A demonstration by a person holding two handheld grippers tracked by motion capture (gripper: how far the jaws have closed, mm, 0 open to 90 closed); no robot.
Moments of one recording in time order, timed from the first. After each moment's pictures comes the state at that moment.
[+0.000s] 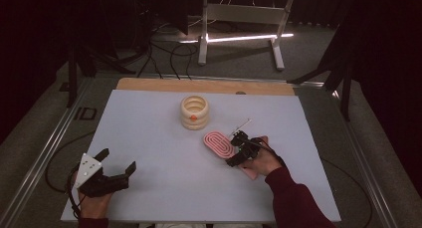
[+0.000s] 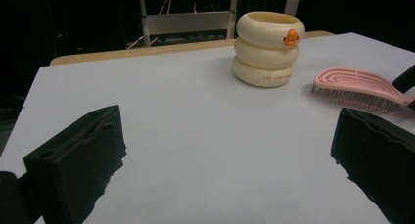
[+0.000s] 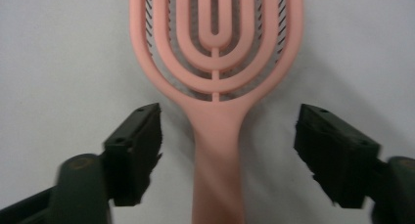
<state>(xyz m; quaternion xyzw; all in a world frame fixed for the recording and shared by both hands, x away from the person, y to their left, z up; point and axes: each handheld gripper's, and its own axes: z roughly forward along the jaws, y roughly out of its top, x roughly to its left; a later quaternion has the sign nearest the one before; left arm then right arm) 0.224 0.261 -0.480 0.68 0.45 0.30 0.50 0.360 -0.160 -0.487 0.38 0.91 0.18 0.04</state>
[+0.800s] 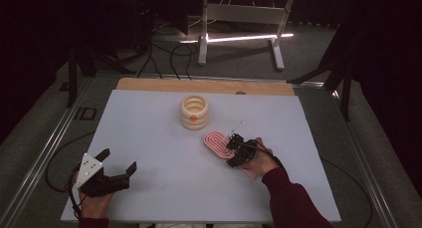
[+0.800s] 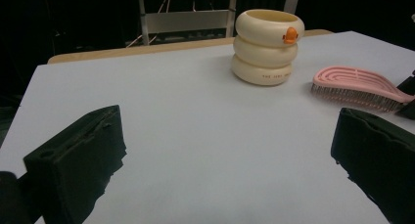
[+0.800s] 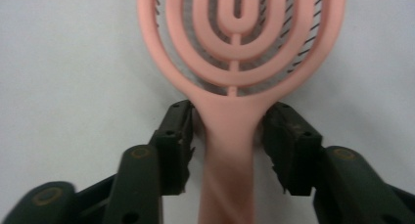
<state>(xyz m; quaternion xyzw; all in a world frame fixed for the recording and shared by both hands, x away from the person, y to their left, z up) 0.225 0.259 -0.481 0.68 0.45 0.29 0.50 0.357 -0.149 -0.495 0.35 0.92 0.14 0.05</state>
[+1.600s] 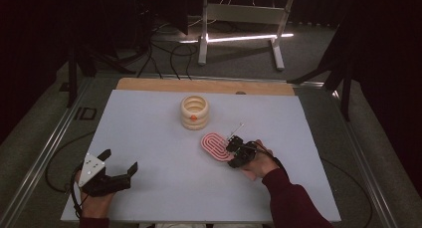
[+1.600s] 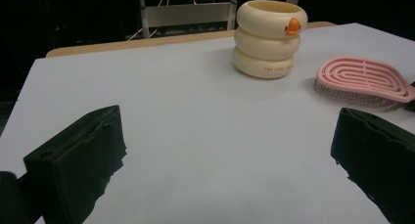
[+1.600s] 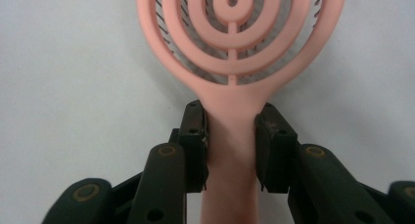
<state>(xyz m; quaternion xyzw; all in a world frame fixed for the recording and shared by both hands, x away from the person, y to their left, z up) 0.227 0.257 -0.483 0.69 0.46 0.29 0.48 0.352 -0.149 -0.494 0.33 0.93 0.14 0.05</state>
